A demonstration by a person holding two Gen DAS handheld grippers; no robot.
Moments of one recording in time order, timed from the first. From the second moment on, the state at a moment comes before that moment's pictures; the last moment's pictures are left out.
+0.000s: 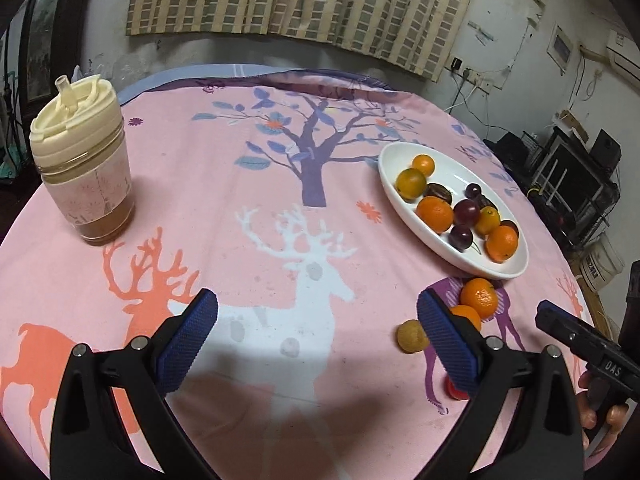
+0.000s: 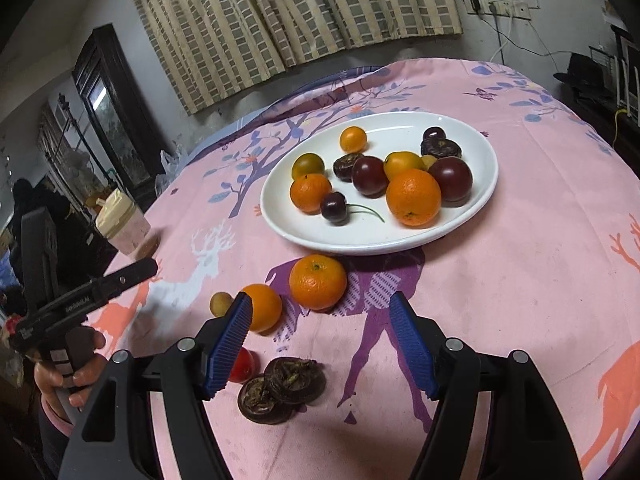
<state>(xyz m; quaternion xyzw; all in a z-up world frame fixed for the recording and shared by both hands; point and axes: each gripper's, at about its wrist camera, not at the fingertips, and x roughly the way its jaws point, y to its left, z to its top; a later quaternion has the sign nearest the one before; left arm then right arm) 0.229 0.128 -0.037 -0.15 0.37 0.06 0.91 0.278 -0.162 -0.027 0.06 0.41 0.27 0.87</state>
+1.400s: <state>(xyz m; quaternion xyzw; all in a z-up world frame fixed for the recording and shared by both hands) 0.223 0.020 -0.062 0.02 0.43 -0.14 0.89 0.285 -0.180 -0.057 0.13 0.49 0.29 0.81</state>
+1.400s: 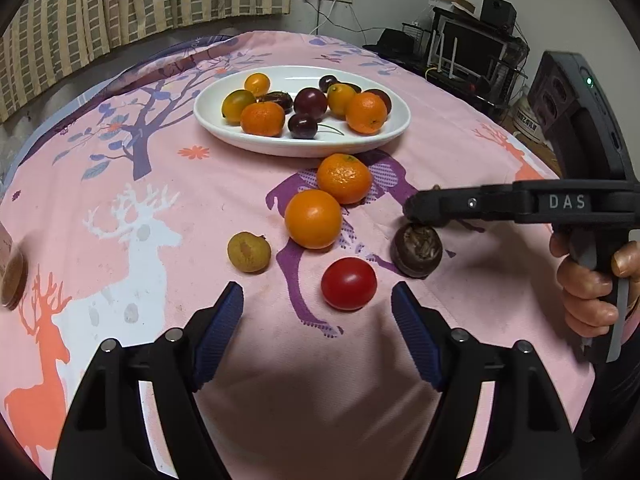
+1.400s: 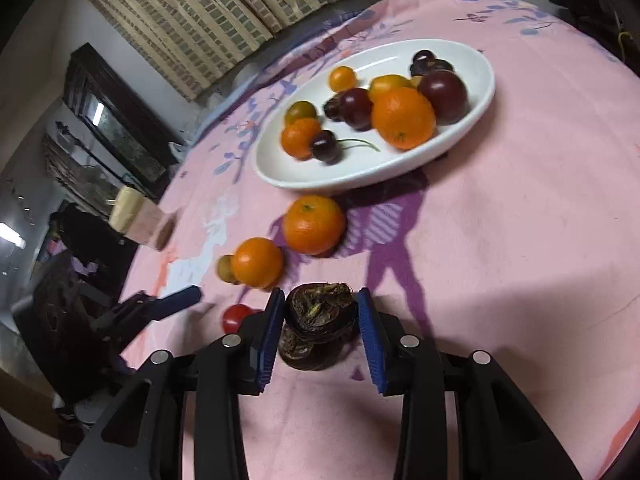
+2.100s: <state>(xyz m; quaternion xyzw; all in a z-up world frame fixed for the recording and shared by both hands) 0.237 -0.001 -0.077 0.05 0.45 -0.15 0.88 0.278 -0.193 -0.041 0.16 0.45 0.31 0.82</state>
